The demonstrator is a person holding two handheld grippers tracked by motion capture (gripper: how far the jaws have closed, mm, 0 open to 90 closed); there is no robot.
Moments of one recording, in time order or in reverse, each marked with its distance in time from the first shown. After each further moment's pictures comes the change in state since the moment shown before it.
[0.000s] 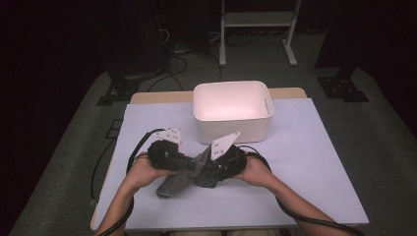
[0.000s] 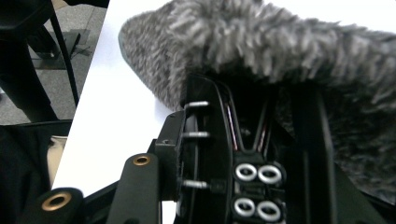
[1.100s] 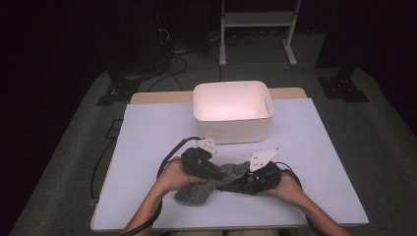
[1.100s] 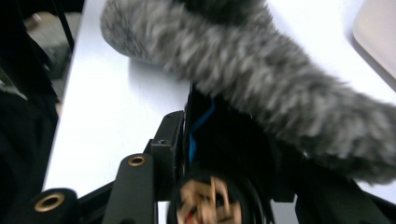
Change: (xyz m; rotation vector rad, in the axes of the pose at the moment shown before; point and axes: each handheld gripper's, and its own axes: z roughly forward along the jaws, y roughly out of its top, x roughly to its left) left arm -0.014 0.026 0.074 0.080 -0.075 0.055; right arm 0.017 -0.102 -0.038 -0.027 -0.055 0.151
